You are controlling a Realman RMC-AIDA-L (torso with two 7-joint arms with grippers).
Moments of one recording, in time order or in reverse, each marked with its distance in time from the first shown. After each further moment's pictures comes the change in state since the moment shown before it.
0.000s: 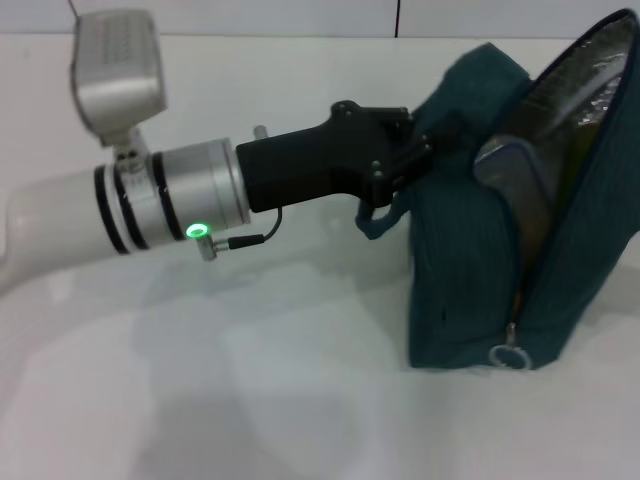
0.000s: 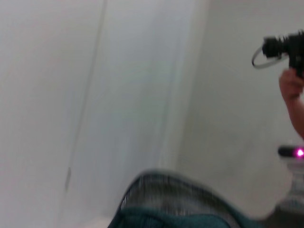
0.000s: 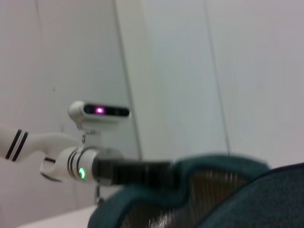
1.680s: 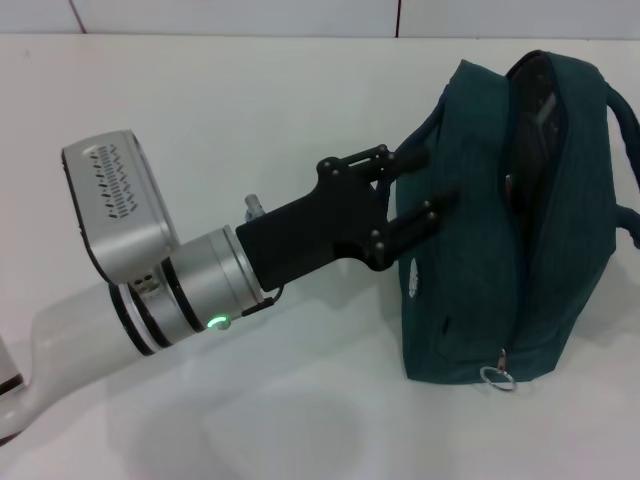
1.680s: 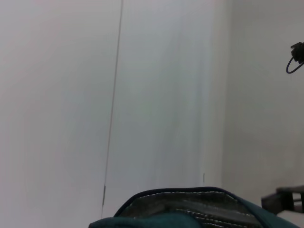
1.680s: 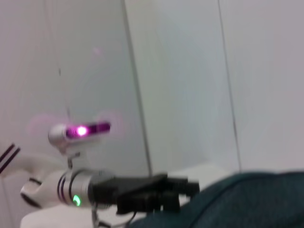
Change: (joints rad) left arm 0.127 -0.005 0.551 -0.101 -0.687 -0.072 0.517; right arm -0.056 0.070 0.146 -0.217 -0.128 -0.112 0.085
